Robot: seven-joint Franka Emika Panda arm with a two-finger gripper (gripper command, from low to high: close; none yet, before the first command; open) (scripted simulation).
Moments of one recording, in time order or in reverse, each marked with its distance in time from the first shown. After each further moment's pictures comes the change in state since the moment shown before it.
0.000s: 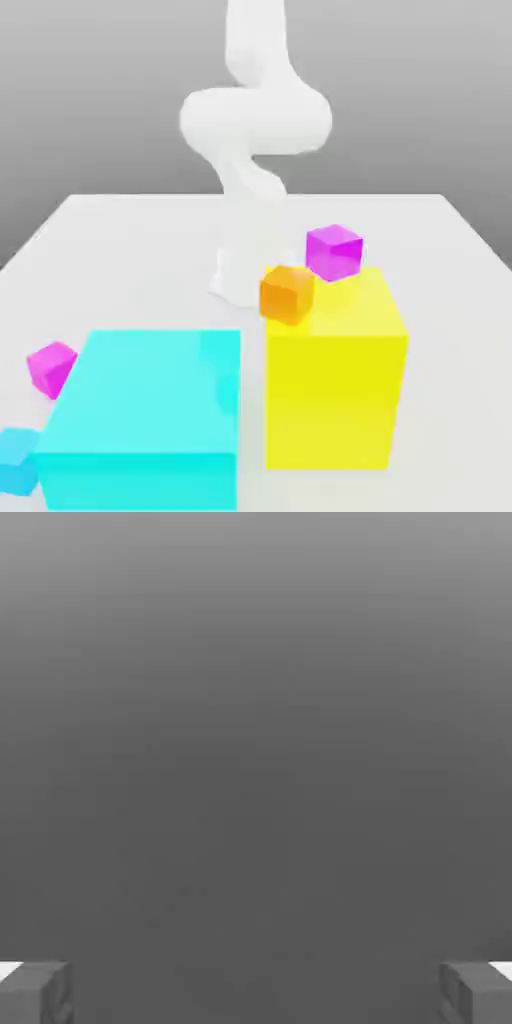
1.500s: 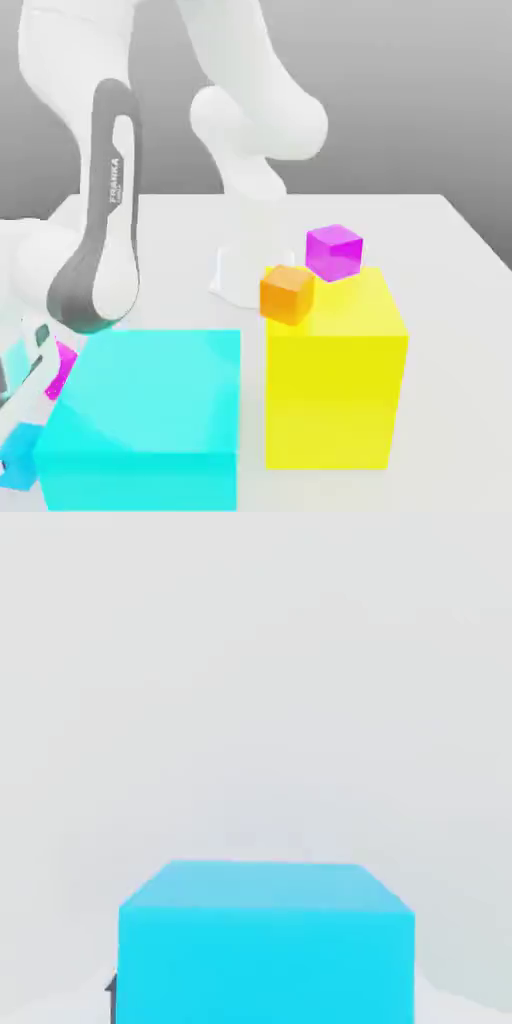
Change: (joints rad) arm -0.534 1.081 -0.007 0.008 0.012 0.341 1.054
